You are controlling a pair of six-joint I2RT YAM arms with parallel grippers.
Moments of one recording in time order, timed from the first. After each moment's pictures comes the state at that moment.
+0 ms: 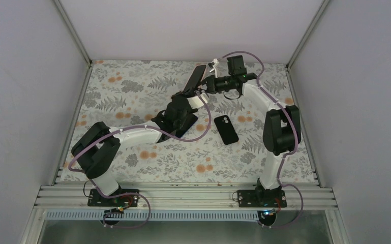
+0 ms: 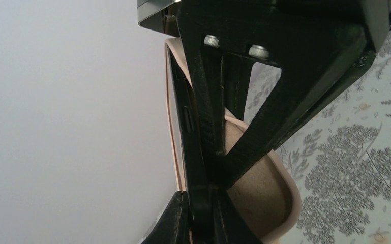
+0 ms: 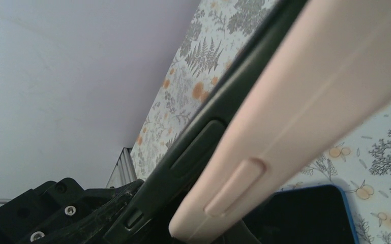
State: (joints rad) left arm -0.84 1.66 0.98 0.52 -0.49 0.74; right arm 0.28 1.92 1.57 -0.44 -0.97 0.28
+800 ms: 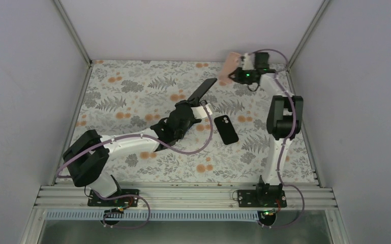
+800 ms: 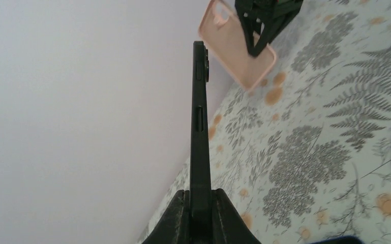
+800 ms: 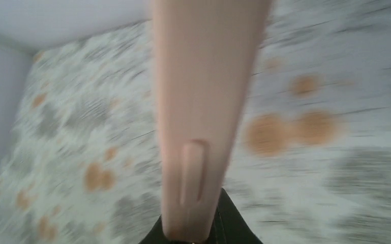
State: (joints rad) left arm -0.94 1.56 0.95 0.40 -0.56 0.72; right arm 0.07 2.16 1.76 -0.44 -0.67 0.21
